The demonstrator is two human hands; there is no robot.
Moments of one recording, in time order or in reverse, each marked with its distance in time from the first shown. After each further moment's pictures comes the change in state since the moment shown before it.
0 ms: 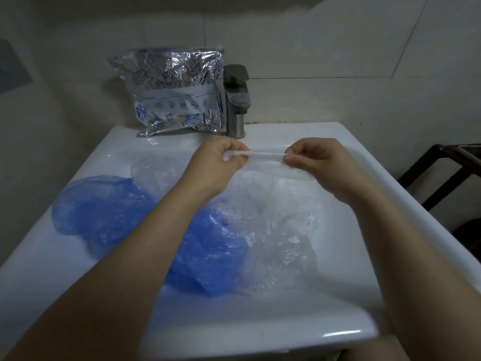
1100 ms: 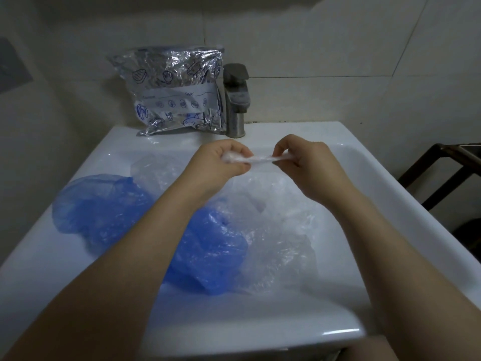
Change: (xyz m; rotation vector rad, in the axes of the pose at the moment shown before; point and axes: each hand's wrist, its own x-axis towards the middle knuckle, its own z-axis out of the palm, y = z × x) left_hand -0.001 -0.002 0.002 -0.106 -0.055 -0.083; right_hand -0.003 -0.006 0.017 -0.539 0.059 -0.155
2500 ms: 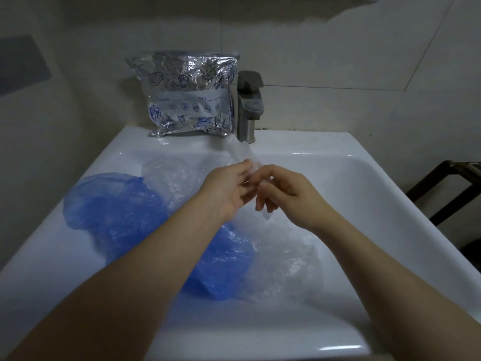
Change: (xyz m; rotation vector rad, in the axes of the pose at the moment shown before) left_hand -0.004 0.000 0.016 -0.737 0.049 -0.543; right_hand -0.011 -0.015 0.034 0.586 -0.240 -0.032
